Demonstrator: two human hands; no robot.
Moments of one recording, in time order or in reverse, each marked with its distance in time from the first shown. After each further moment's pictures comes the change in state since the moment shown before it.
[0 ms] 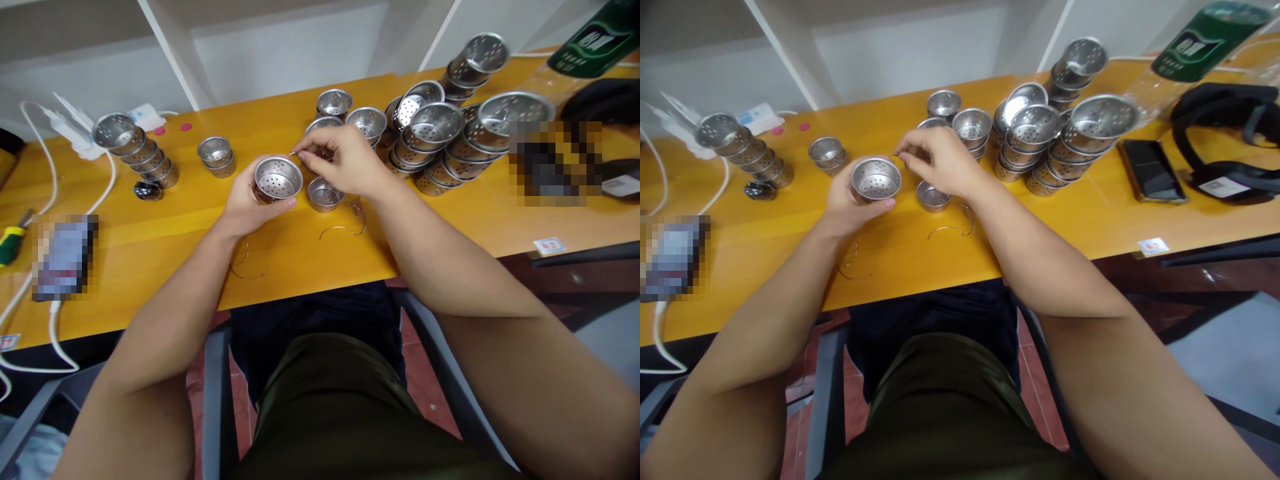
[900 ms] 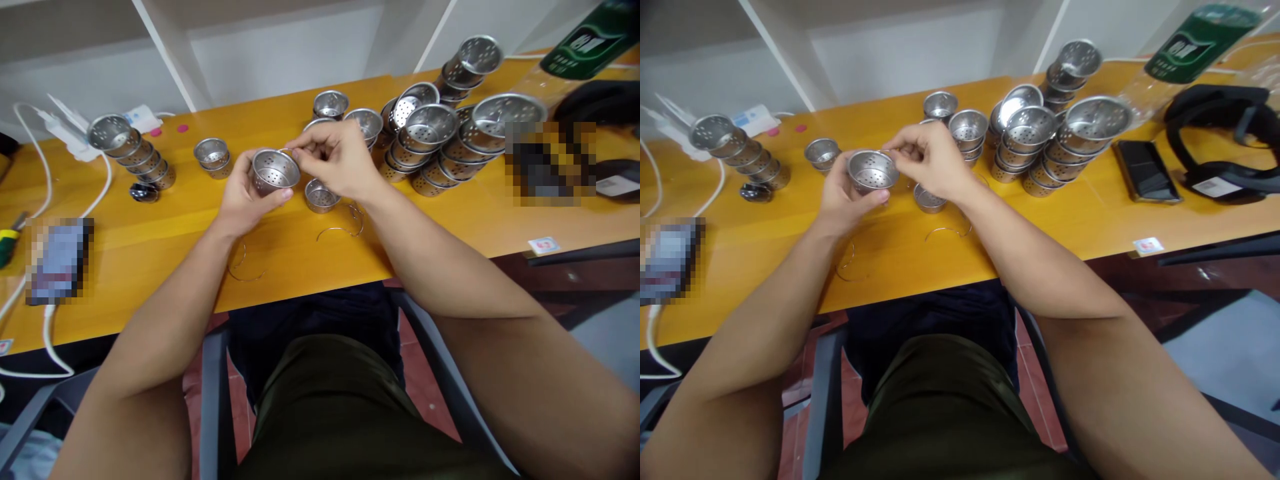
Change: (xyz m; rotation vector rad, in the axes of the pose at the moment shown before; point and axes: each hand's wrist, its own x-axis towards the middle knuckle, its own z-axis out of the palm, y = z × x) left_hand 0.005 -0.014 0.006 -0.118 0.107 -0.092; right_hand 0.002 -0.019 0.018 0.319 0.137 0.126
